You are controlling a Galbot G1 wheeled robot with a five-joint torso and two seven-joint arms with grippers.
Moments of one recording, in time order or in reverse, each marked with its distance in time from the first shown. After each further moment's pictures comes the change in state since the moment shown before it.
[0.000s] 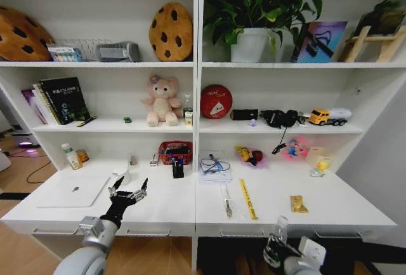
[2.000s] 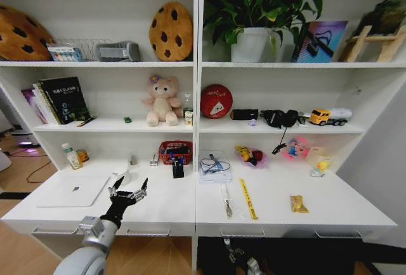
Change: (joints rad) left arm 0.000 0.000 0.000 0.000 0.000 0.000 0.000; right arm 0.746 0.139 0.056 -1.925 -1.382 0.975 -1.638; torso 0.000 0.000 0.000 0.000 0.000
